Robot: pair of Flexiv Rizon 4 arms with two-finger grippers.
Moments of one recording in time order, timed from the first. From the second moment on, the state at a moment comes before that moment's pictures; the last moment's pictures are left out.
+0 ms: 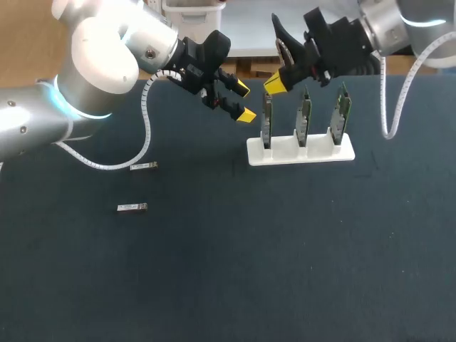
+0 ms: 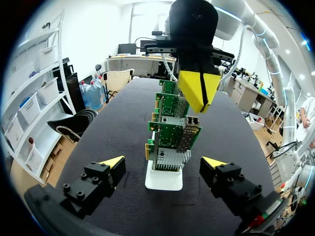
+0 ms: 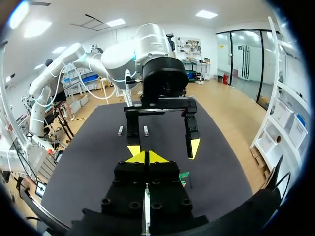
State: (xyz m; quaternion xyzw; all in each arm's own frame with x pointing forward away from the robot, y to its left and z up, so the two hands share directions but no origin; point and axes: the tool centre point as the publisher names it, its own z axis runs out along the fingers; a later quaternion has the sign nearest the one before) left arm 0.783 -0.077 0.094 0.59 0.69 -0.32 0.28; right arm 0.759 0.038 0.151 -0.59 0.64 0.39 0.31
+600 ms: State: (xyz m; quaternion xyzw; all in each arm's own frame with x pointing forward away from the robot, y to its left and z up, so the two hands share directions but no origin) left arm 0.783 -0.077 0.094 0.59 0.69 -0.32 0.28; right arm 0.762 0.039 0.142 -0.59 0.65 0.39 0.29
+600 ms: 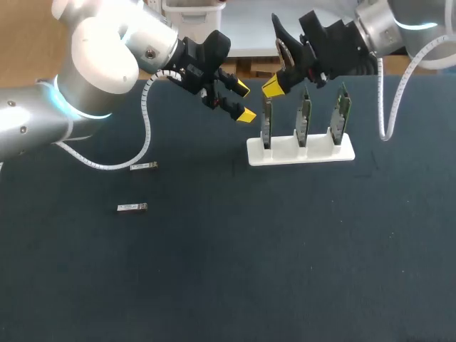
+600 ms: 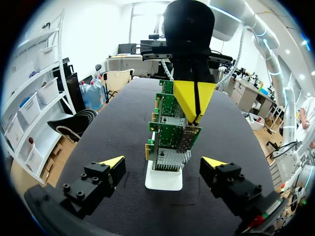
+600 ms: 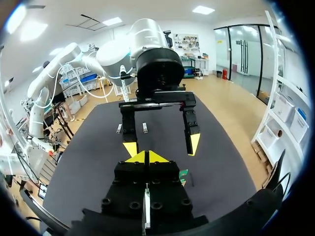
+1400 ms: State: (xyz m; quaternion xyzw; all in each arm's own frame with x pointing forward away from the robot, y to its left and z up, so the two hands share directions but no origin) left arm 0.783 -0.077 0.094 0.59 0.69 -0.32 0.28; right arm 0.777 -0.006 0.183 -0.55 0.62 0.44 0.35
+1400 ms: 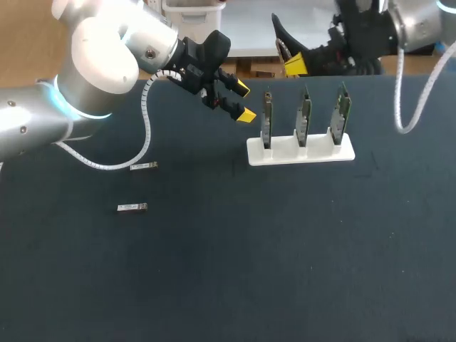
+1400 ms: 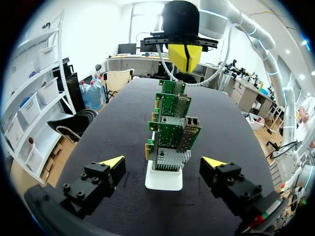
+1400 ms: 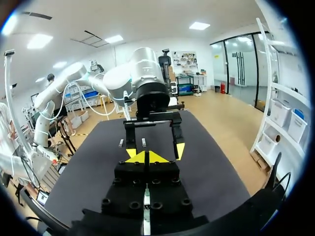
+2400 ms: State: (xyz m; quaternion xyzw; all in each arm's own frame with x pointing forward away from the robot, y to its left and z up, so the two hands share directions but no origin) left arm 0.783 -0.077 0.094 0.59 0.69 -0.32 0.28; right arm 0.769 -0.067 0.156 -0.58 0.64 0.41 0.28
